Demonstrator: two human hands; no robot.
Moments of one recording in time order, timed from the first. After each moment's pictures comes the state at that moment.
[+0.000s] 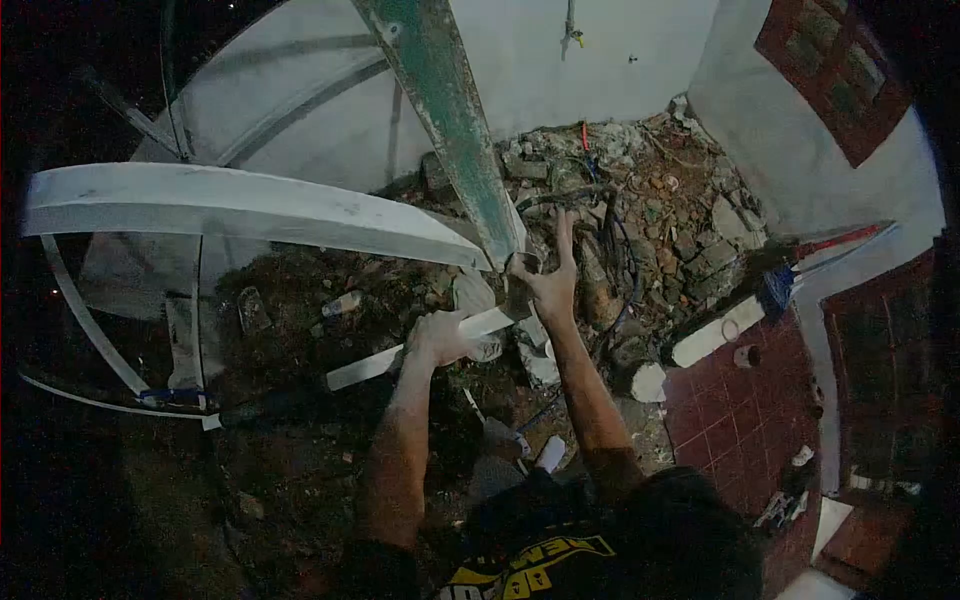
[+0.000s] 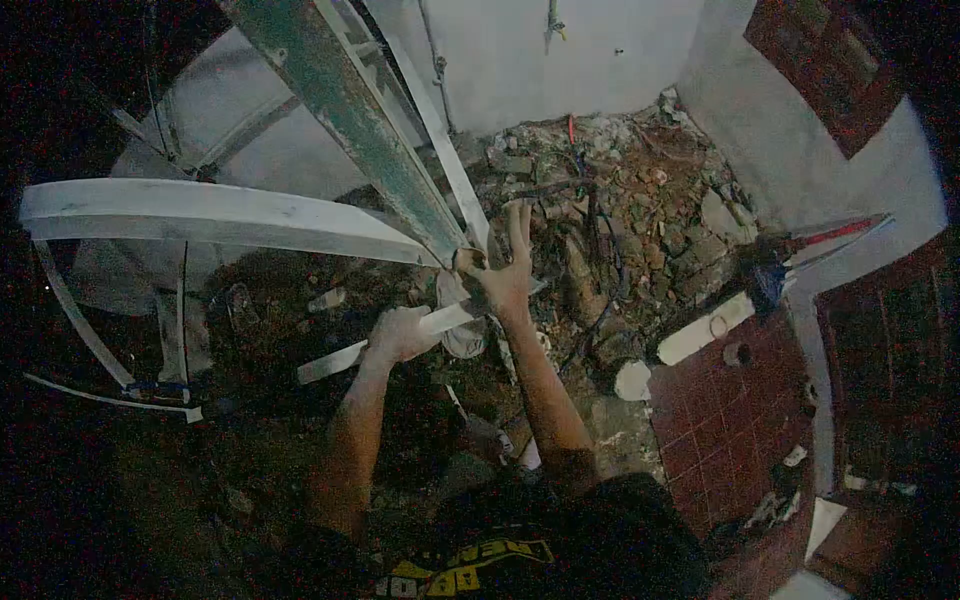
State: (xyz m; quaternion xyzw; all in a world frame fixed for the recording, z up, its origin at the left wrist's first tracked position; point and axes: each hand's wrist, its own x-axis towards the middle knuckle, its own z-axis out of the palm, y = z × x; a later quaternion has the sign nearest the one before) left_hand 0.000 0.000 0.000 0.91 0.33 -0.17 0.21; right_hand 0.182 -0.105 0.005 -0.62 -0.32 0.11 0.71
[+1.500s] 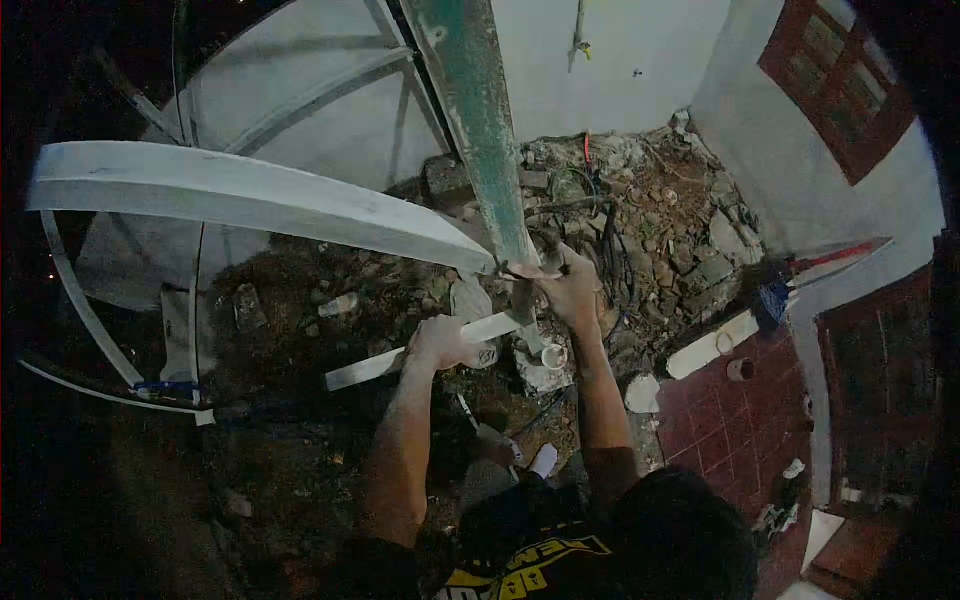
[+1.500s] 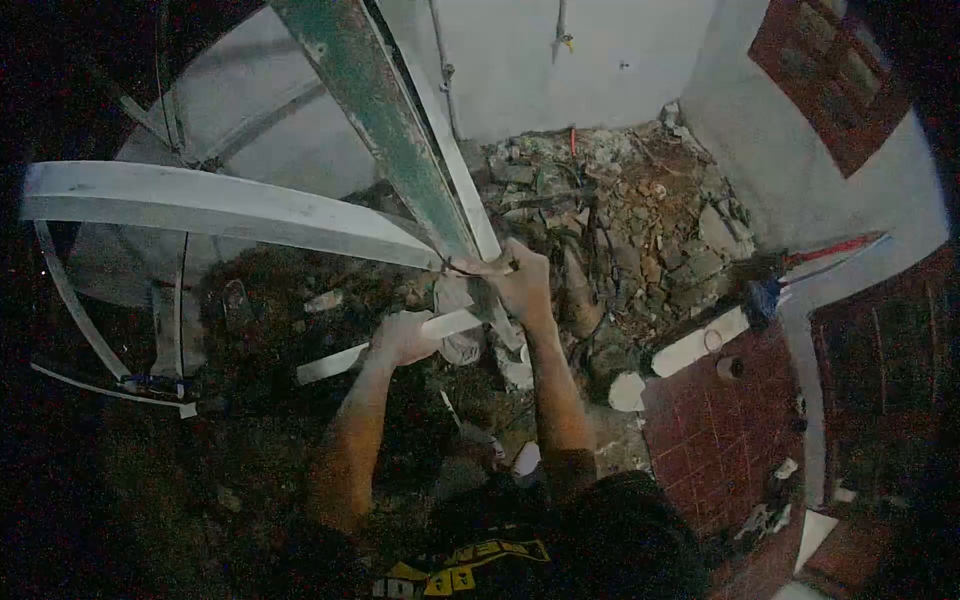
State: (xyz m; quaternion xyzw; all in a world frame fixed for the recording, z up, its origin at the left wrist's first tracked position) left_hand -0.006 -0.005 -0.008 0.90 0.33 -0.15 0.23; right_hand 0.192 -0.132 0.041 -0.68 -0.41 0.08 0.61
